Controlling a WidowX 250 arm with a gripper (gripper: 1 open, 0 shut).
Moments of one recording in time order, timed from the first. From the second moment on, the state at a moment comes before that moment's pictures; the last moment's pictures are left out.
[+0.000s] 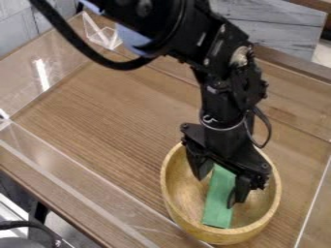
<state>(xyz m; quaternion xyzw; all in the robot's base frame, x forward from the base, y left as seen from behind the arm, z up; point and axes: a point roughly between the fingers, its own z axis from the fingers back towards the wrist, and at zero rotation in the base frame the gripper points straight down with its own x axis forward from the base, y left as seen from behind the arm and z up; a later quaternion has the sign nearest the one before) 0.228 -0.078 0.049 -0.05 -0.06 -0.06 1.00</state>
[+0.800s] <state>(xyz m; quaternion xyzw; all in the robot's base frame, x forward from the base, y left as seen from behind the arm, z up) 0.234 -0.077 0.039 -0.07 -0.07 -0.04 0.99</state>
